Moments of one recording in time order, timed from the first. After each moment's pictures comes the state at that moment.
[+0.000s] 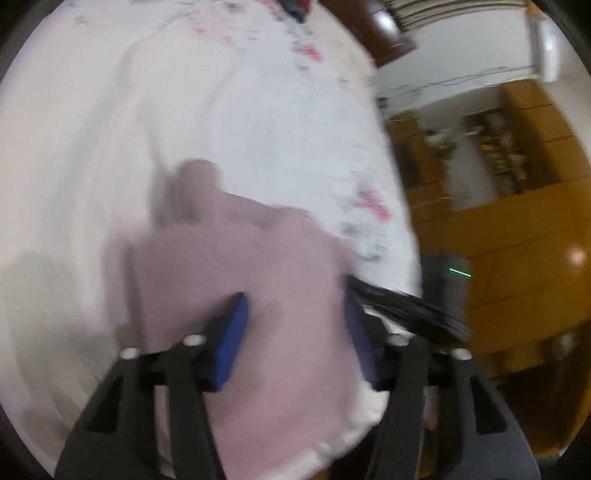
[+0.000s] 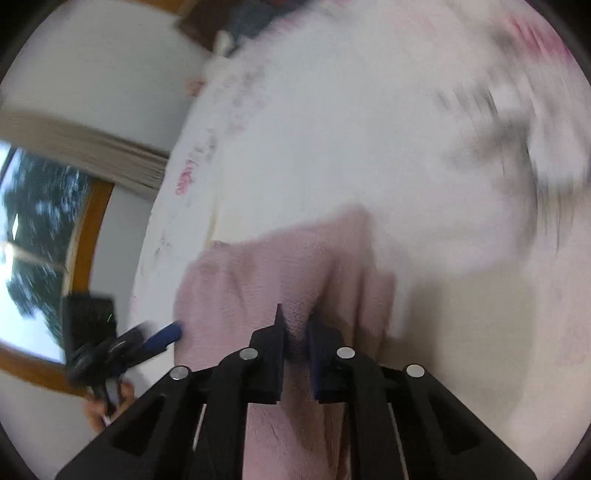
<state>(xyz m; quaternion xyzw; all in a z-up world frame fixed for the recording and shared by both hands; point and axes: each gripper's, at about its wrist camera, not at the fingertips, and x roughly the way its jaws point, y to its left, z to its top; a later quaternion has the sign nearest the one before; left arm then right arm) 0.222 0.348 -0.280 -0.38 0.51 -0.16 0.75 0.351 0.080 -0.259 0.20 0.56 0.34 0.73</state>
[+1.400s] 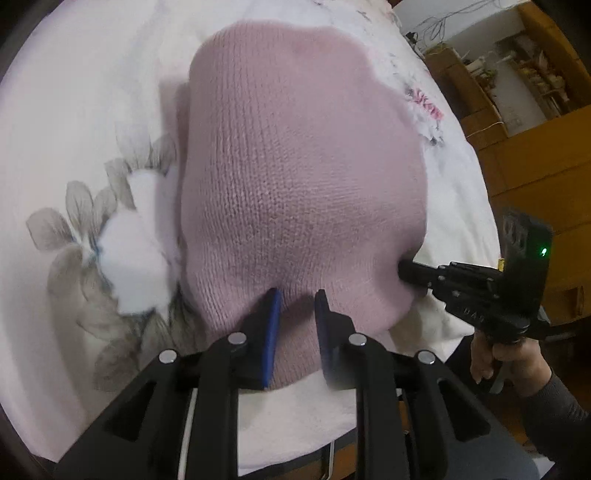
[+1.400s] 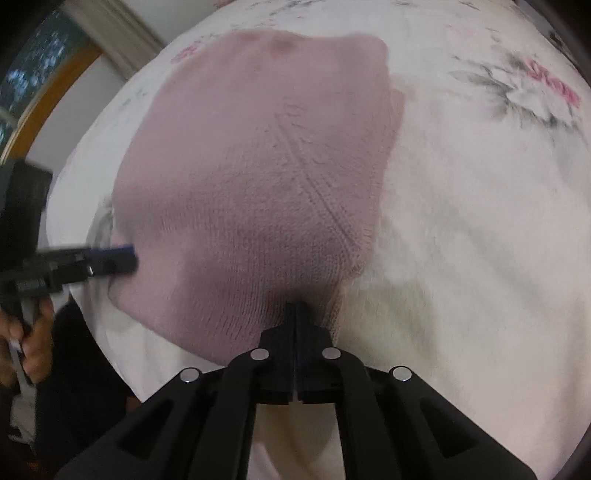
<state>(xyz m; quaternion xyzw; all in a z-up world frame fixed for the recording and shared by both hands) 0.099 0.297 -0.290 -0.24 0.58 -0.12 0.77 0.213 0.096 -0.279 -0.04 0.60 0.30 0.74</state>
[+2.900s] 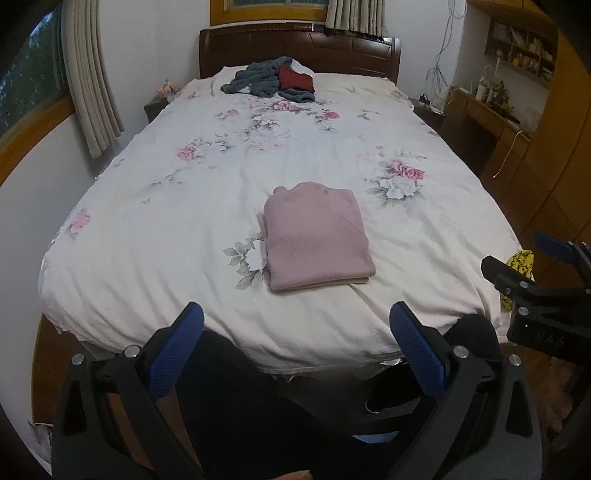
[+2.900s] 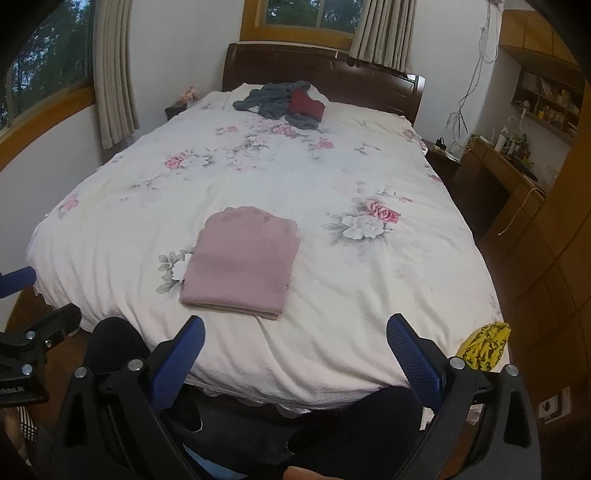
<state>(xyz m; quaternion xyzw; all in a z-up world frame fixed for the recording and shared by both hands) -0.149 0.214 0.008 -0.05 0.44 0.07 0.89 -0.026 0.047 0.009 -0.13 0.39 0.13 0.90</state>
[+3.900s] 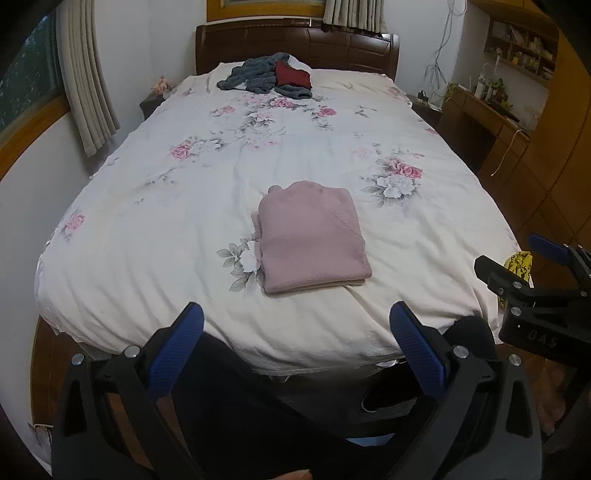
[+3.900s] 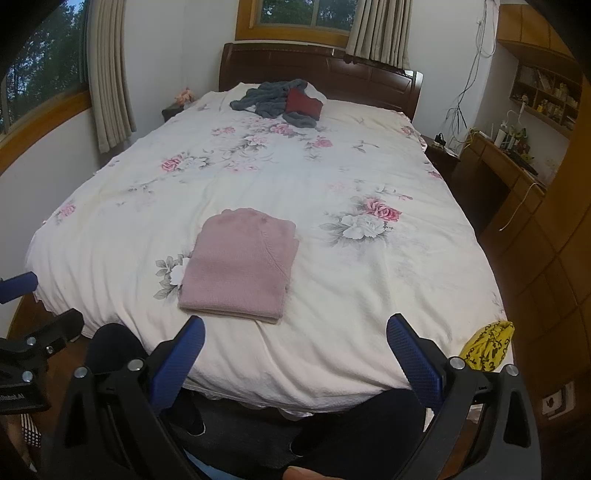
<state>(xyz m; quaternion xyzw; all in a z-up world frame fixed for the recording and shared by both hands) -0.134 0.210 0.005 -0.05 0.45 0.06 0.89 -0.015 0.041 0.010 -0.12 0.40 0.13 0.90</state>
